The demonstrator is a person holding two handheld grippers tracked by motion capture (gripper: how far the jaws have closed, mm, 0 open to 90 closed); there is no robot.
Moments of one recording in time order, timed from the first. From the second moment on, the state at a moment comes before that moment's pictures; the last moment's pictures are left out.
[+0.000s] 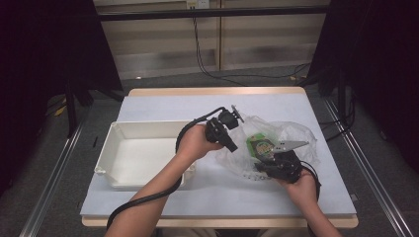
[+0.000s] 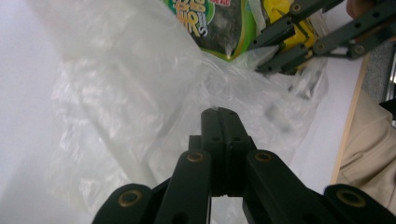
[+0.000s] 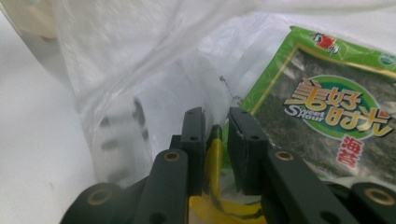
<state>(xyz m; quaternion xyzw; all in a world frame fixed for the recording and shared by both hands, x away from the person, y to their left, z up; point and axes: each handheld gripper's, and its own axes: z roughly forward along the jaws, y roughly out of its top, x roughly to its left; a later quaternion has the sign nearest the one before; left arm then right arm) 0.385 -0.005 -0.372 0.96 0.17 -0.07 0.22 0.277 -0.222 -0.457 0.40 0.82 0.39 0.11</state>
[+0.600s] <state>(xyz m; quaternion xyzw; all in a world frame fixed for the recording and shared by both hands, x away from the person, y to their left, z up) 0.393 0.016 -0.393 0.96 0.21 -0.05 0.19 0.279 -0.239 -0.468 0.41 0.83 0.37 0.10</state>
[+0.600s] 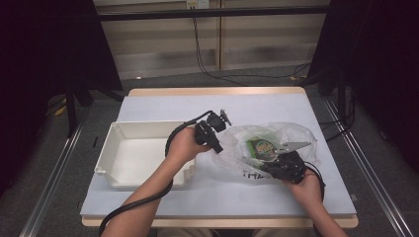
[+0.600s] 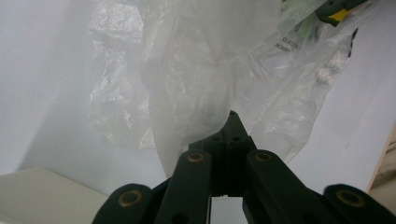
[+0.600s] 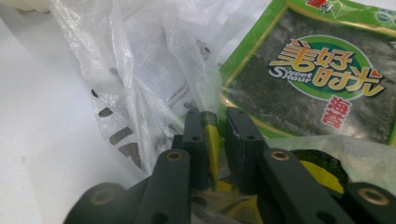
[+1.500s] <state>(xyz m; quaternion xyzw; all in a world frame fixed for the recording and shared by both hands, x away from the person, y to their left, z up) 0.399 0.013 -0.397 0.96 0.20 -0.06 0.17 0.320 -0.318 -0.435 0.48 0.79 0.36 0.16</state>
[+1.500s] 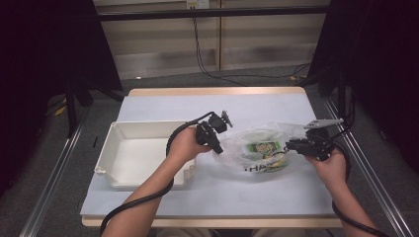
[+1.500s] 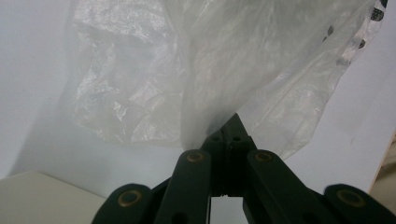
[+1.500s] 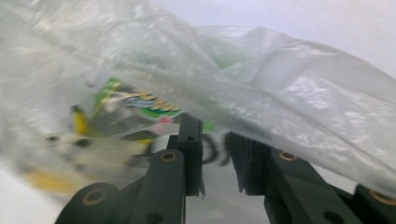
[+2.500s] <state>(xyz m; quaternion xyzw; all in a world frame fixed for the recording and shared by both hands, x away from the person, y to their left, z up) 0.396 0.004 -0.375 0.94 0.19 -0.07 0.28 0.307 -0.301 -0.476 0.47 0.81 0.34 0.08</state>
